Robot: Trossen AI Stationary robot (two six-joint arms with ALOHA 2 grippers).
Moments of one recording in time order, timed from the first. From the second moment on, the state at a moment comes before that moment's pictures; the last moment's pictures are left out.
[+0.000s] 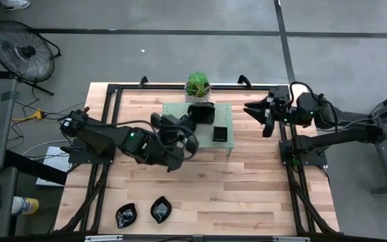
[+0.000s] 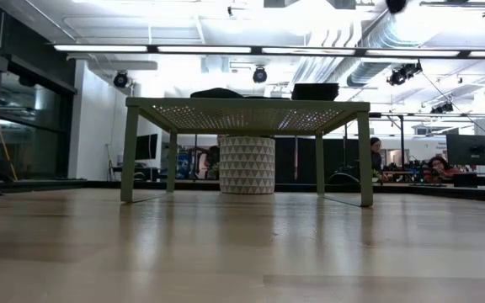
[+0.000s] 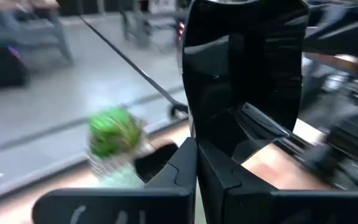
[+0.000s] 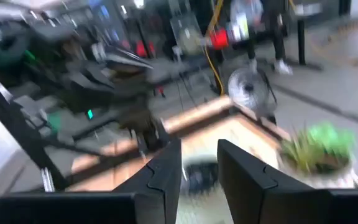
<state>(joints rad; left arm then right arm) -0.37 1.67 1.83 -0.91 -1.18 -0.85 -0.04 0.76 0.93 -0.26 0.20 0.34</state>
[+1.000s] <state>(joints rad) -0.17 1.74 1.83 -0.72 -1.34 -0.41 -0.13 1.13 0.93 0.40 0.30 0.07</state>
